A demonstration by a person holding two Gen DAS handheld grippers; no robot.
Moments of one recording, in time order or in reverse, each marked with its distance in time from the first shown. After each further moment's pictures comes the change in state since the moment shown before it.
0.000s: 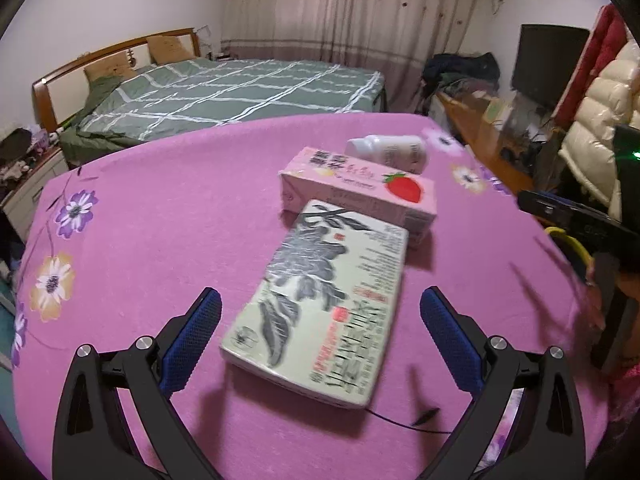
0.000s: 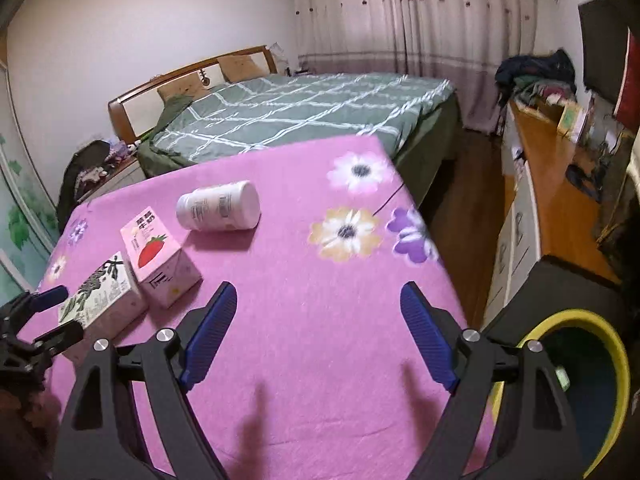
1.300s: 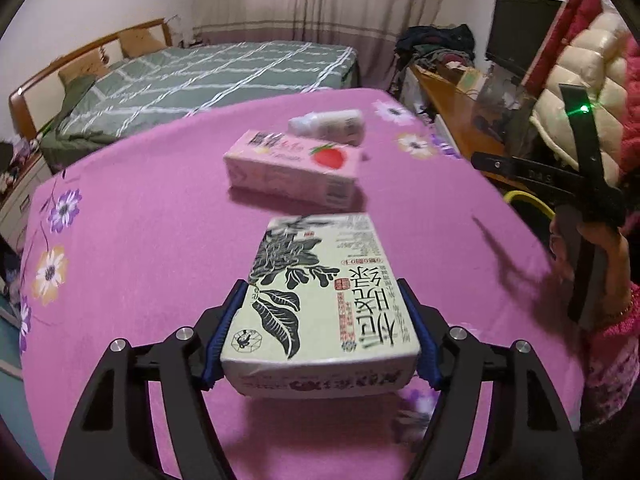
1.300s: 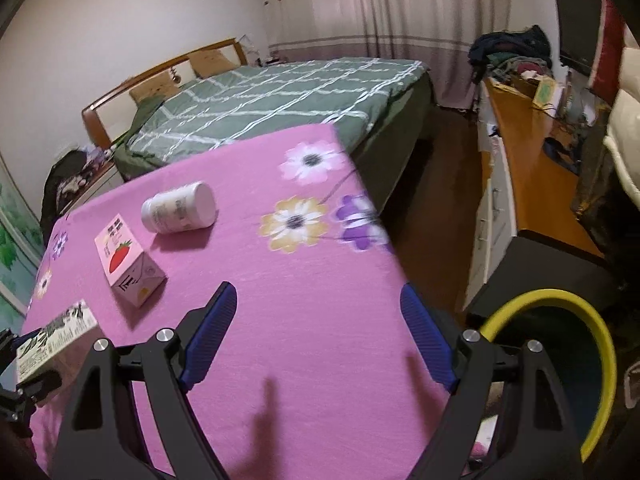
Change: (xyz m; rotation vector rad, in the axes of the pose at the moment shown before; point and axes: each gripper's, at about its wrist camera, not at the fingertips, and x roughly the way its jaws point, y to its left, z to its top) left arm -0.044 -0.049 -0.011 0.086 0.084 -0.078; right arm -0.016 -0.034 0.003 0.070 0.042 -0.090
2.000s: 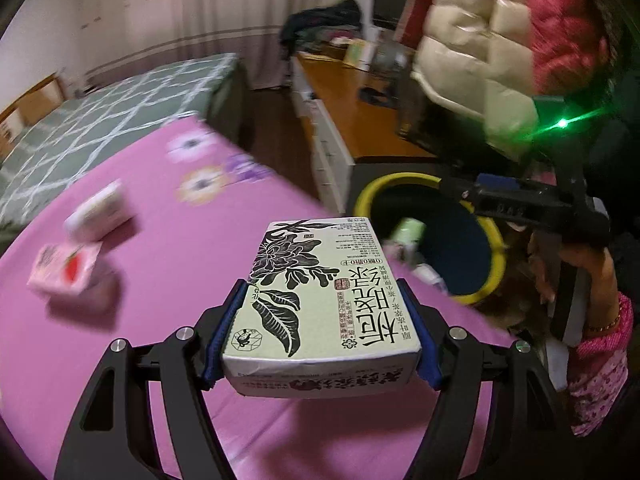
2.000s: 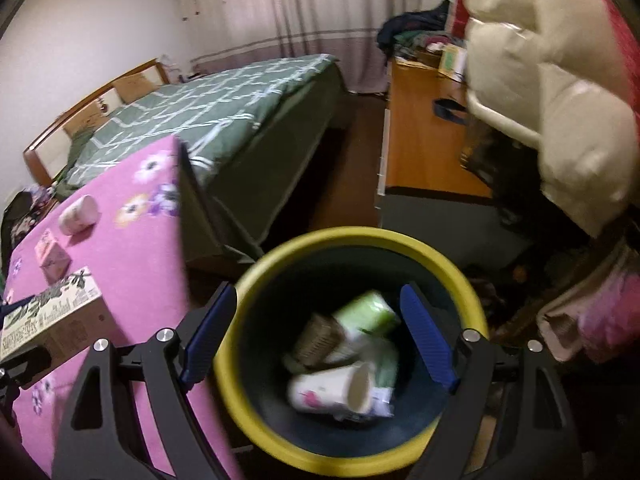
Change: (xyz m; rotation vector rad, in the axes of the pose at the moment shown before) left arm 0.038 -0.208 0.047 0.298 0.027 -0.240; right arm -0.080 -0.170 -0.060 0.178 0.003 -0.209
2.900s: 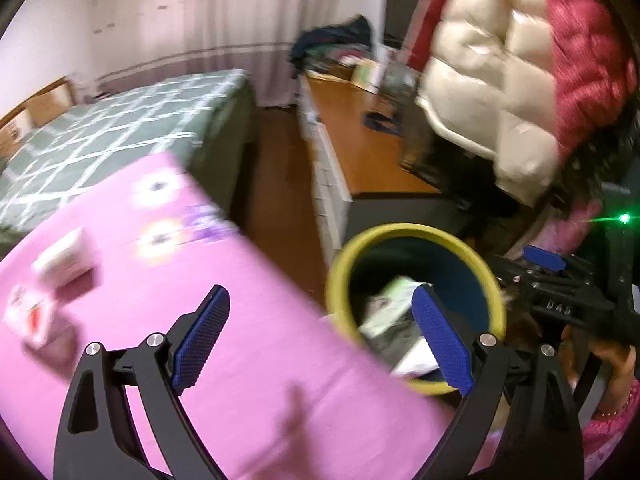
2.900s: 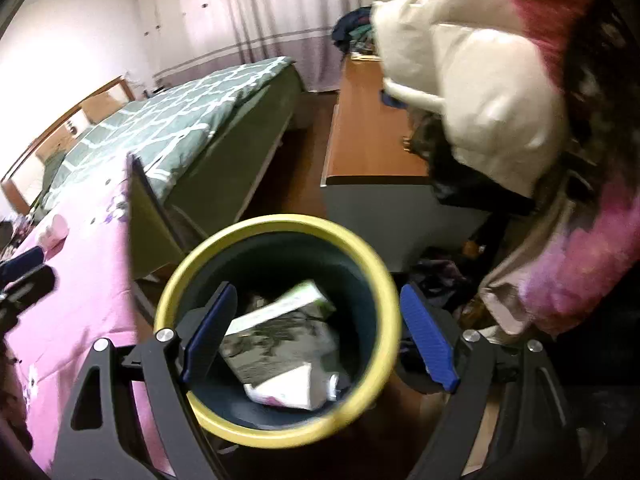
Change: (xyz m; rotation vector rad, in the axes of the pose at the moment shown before) left arm 0.034 -0.013 0.044 -0.085 -0.088 0.067; right arm -0.021 -0.051 -0.012 0.081 -0.005 -0.059
